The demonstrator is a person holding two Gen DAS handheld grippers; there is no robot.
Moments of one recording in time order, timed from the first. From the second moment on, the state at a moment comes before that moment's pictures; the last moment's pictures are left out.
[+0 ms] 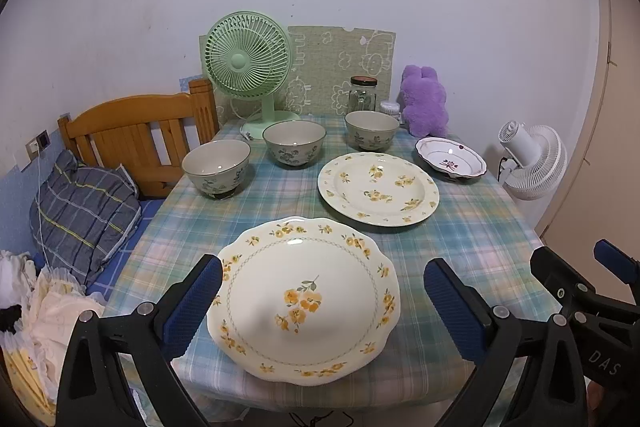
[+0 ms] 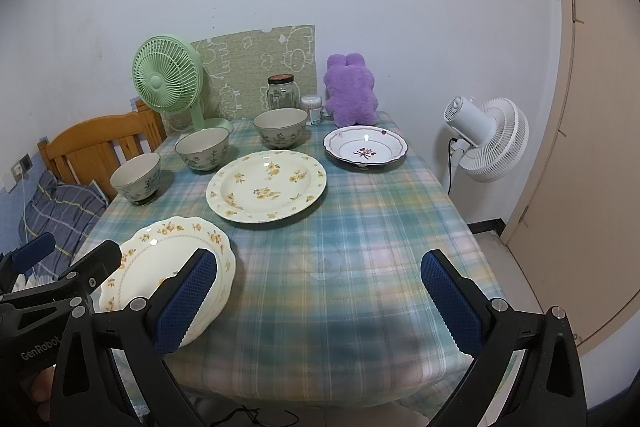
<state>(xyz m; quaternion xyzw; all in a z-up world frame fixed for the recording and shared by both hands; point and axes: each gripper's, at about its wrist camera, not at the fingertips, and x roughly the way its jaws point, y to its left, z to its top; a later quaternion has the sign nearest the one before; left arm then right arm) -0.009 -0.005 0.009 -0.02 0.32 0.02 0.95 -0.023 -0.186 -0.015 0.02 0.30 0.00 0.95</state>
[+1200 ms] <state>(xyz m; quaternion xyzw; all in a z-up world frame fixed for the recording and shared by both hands) -0.013 -0.008 0.005 -0.02 0.32 0.02 0.95 -0.023 -0.189 -0.017 0.01 0.30 -0.01 0.95</state>
